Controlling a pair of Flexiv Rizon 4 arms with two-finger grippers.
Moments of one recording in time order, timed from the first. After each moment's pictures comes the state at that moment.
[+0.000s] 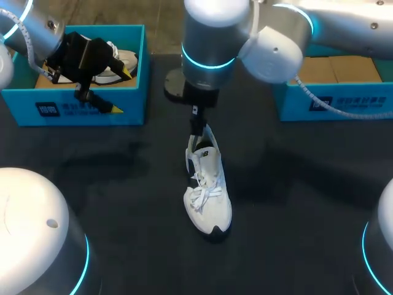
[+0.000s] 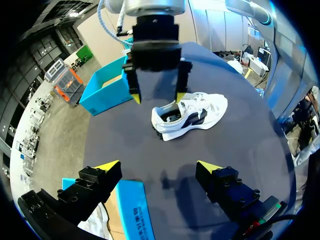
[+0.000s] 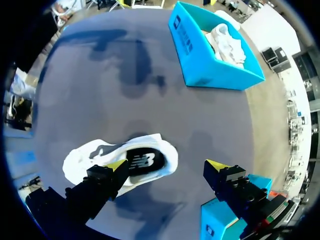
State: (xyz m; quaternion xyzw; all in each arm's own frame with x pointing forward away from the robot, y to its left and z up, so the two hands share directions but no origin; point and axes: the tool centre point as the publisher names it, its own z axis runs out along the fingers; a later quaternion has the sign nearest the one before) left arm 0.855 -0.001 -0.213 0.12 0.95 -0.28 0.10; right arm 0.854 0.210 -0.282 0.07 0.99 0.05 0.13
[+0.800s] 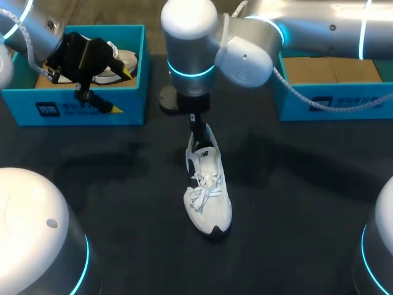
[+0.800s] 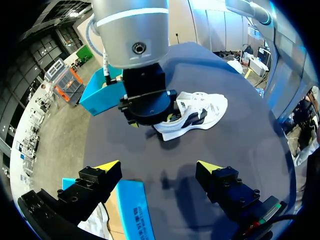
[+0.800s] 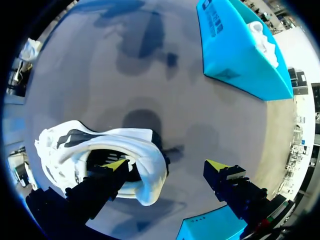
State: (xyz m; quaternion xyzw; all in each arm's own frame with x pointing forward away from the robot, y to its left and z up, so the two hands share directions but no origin) left arm 0.855 -0.001 -0.213 0.12 0.95 -0.28 0.10; right arm 0.889 0.211 -0.347 -0.03 0.99 -0.02 0.11
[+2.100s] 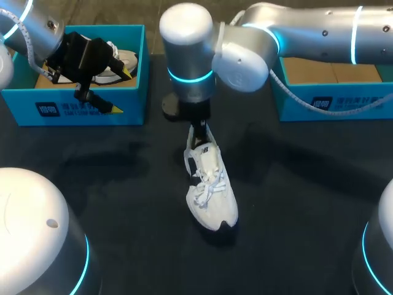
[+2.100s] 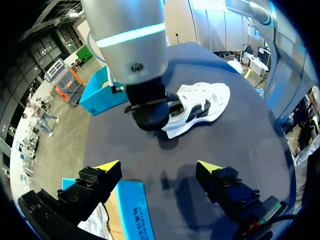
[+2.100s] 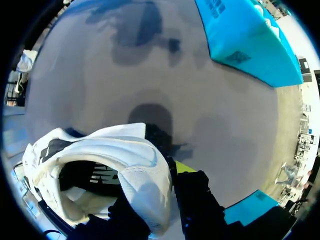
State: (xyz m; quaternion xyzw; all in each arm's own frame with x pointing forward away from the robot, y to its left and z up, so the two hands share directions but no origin) left arm 0.855 -0.001 -0.213 0.12 0.95 -0.28 0.10; right arm 0.878 0.205 -0.361 0.01 1.00 -0.03 0.07
